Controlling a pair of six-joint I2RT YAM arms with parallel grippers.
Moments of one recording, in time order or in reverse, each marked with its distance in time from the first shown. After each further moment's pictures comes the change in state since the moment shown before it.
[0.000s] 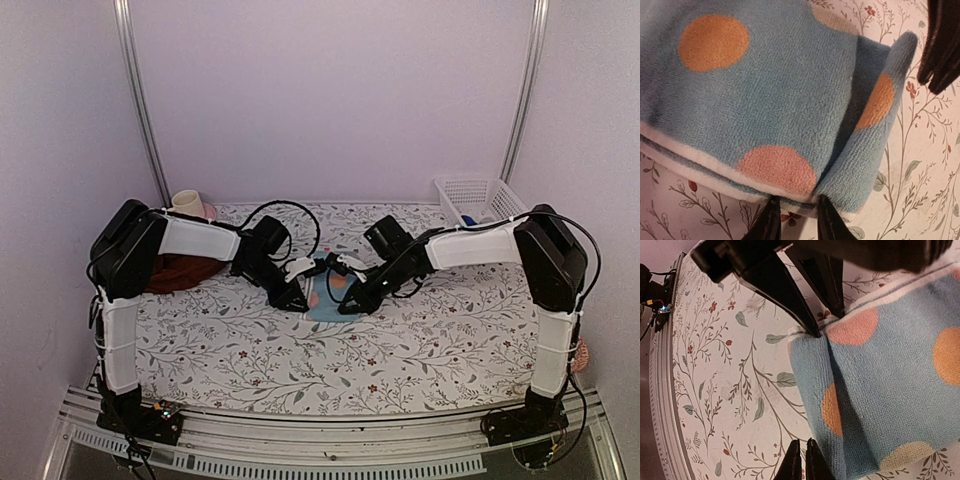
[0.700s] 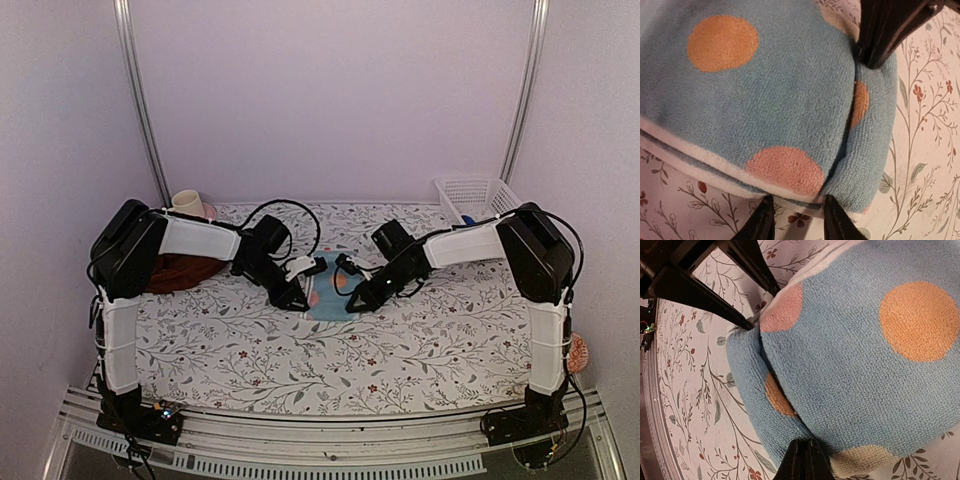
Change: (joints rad) left arm -0.001 0.003 0.007 0.005 -0.018 -0.011; right arm -0.072 0.112 0.022 0.022 -0.013 0.063
